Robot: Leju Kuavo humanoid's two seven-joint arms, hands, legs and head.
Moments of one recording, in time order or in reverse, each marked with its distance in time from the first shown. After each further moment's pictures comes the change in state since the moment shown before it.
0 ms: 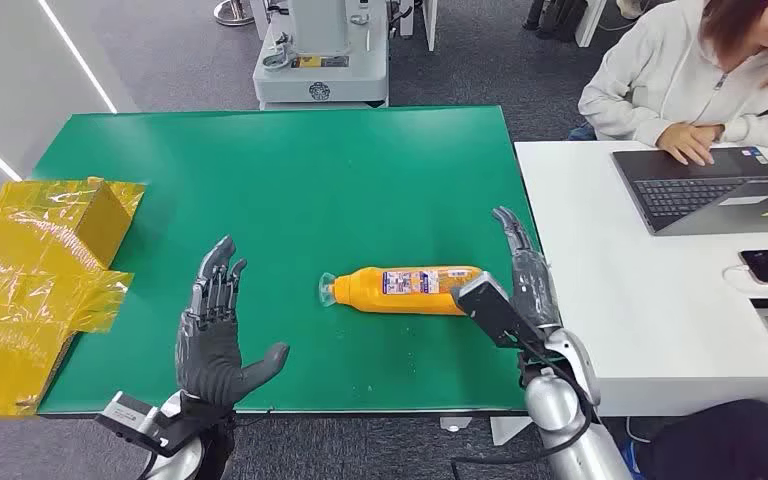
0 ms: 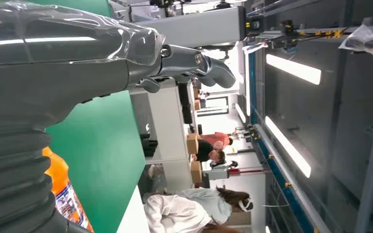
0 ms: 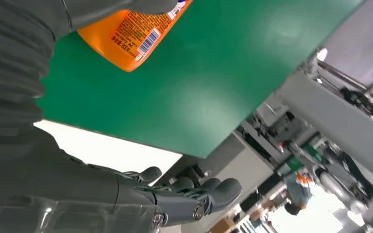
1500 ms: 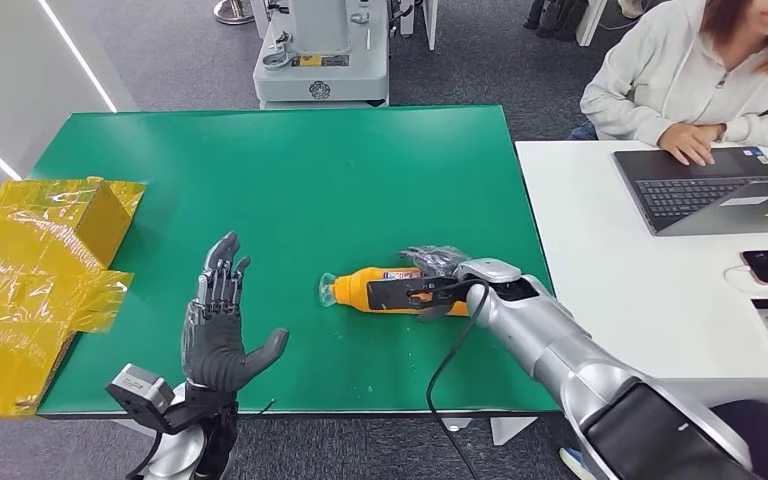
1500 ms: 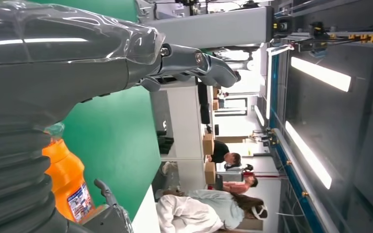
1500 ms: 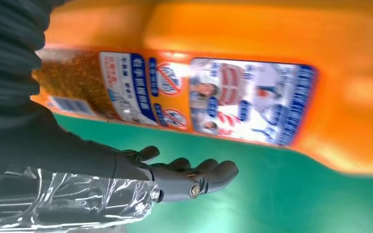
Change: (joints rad) left arm -0.035 0.018 -0.011 0.069 0.073 0.038 0.054; right arm -0.646 -0.003 0.634 0.860 -0.002 0.451 0.134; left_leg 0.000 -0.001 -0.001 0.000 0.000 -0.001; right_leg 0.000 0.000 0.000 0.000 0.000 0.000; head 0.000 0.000
